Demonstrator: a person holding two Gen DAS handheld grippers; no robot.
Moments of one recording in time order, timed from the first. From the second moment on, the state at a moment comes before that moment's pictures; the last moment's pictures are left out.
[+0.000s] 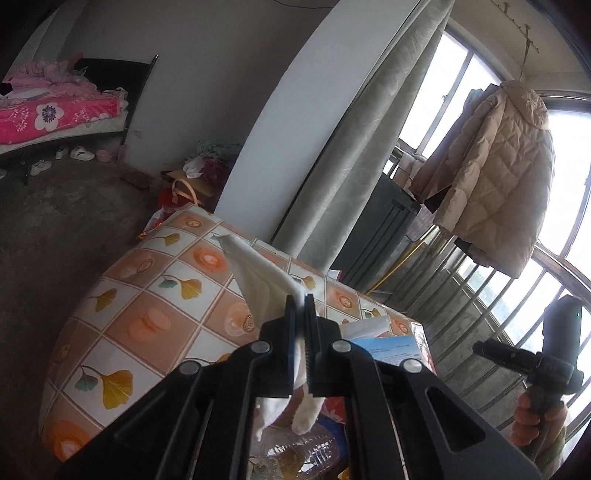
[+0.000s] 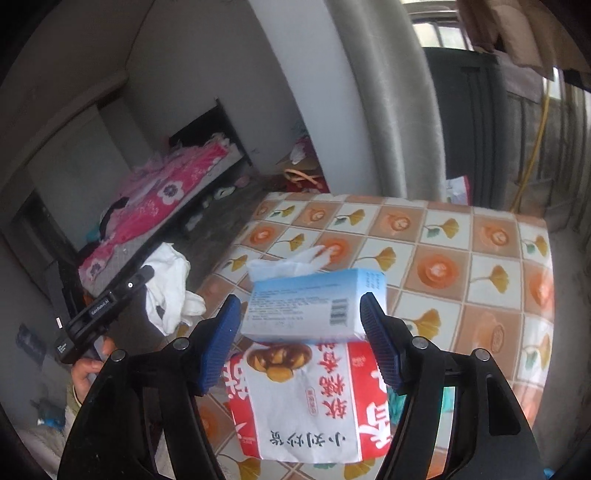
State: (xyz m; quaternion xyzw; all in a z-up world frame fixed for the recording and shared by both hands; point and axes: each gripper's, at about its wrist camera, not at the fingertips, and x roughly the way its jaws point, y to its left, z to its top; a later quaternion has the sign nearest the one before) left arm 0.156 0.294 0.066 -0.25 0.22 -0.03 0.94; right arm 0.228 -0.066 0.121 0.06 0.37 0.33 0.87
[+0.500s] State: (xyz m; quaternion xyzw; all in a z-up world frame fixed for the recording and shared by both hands) left arm 0.156 0.304 0.054 -0.26 0.23 -0.04 0.94; right arm 0.296 0.073 0.096 -0.19 0.40 0.42 0.79
